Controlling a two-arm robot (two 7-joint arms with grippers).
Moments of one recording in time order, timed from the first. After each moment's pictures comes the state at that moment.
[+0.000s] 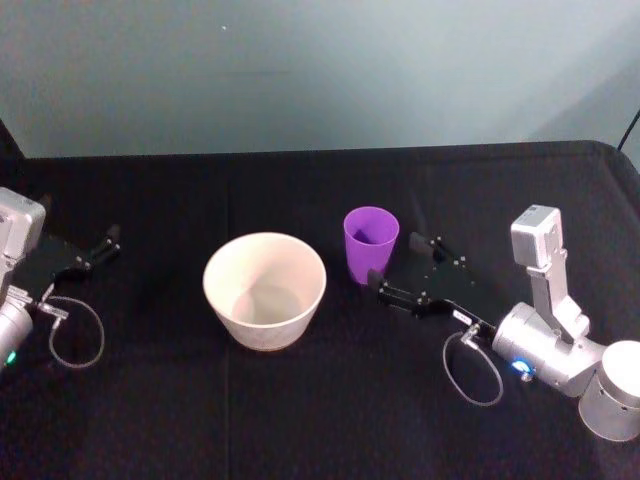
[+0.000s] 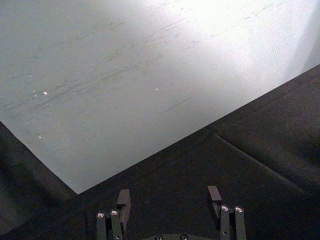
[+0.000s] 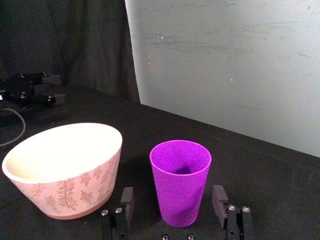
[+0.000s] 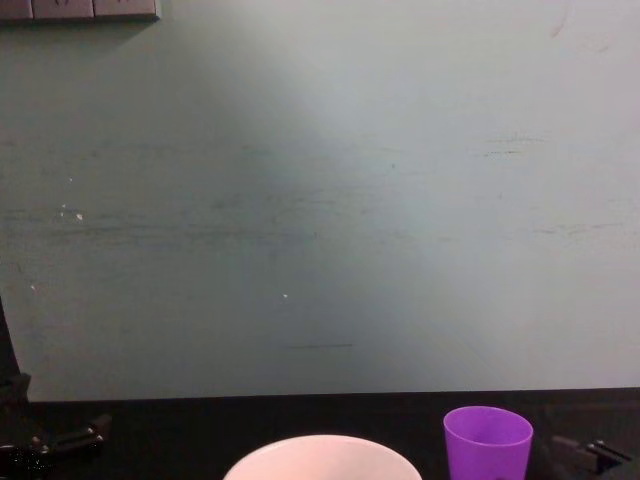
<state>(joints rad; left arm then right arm) -0.20 0.60 0.45 -1.41 -0.25 -0.12 0.03 0.22 0.46 -0.40 -1.24 0.44 -0.25 0.51</state>
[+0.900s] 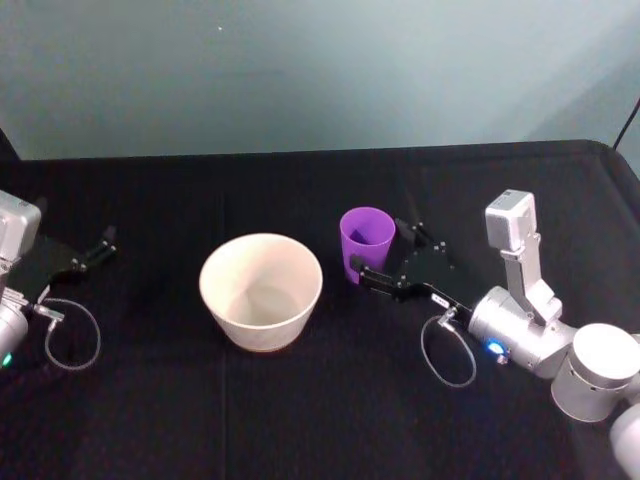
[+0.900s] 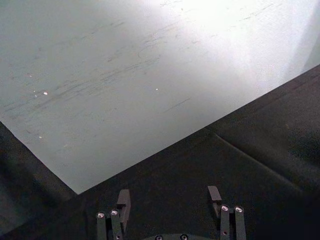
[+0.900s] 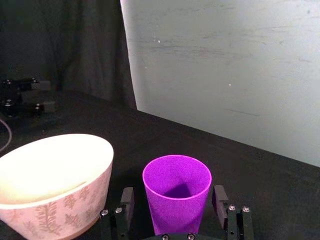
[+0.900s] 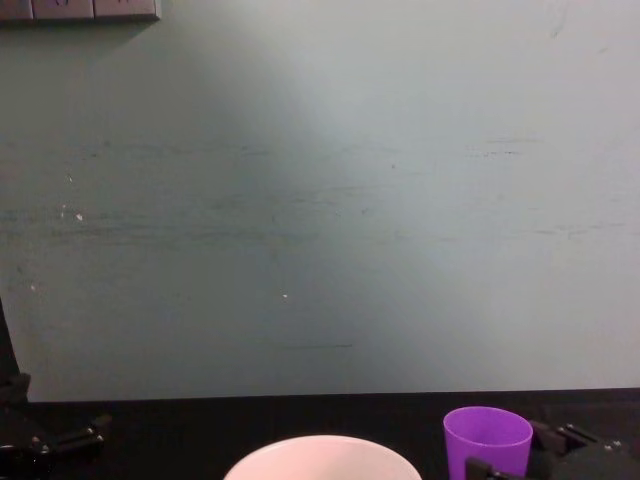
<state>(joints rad) -0.20 0.60 0.45 -1.41 -0.25 -0.12 0.03 0.27 0.37 -0.37 -1.16 0.38 -0.25 0.53</state>
